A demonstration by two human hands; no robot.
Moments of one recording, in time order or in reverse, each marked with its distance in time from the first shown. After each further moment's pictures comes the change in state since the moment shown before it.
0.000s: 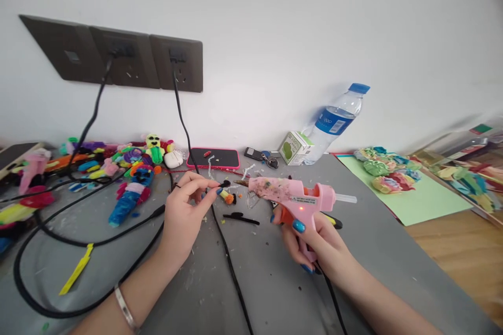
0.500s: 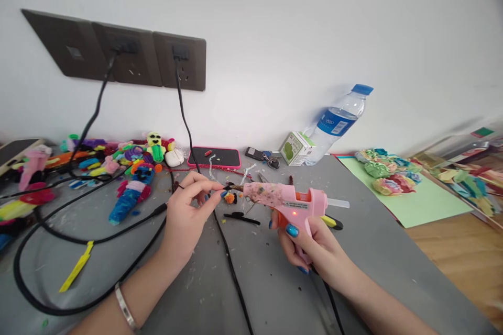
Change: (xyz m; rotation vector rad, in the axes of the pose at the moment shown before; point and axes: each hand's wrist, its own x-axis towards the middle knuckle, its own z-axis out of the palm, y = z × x) left_hand -0.004 0.001 0.000 0.002 -0.023 0.048; right_hand 0.001 -0.002 0.004 -0.102 -0.049 0.049
